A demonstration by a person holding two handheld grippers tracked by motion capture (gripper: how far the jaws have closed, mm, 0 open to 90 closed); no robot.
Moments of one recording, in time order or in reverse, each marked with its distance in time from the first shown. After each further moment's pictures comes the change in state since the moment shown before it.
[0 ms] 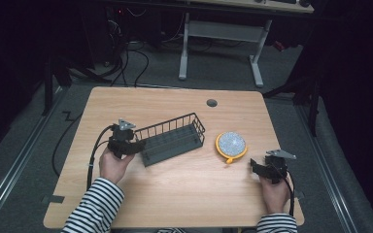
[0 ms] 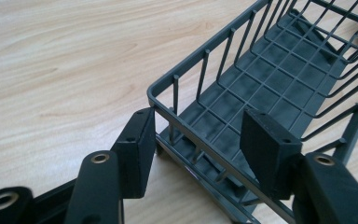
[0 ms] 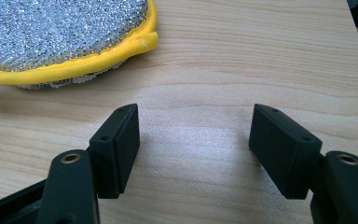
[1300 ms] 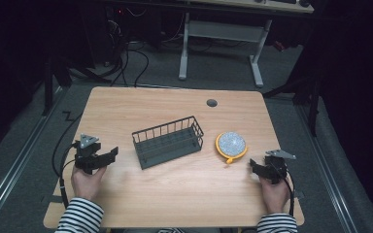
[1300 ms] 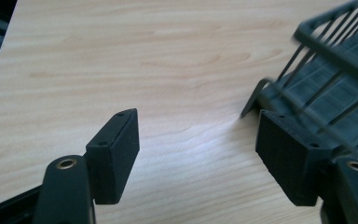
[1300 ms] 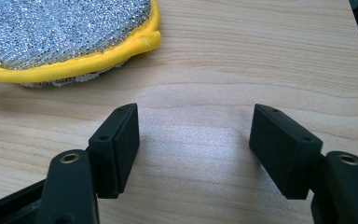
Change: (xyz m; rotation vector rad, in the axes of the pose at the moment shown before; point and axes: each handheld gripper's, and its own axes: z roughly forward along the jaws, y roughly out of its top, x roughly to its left) left arm 0.059 -0.070 -0.035 -0.100 0.117 -0.165; right arm 0.001 0.000 0.000 0.002 0.002 -0.004
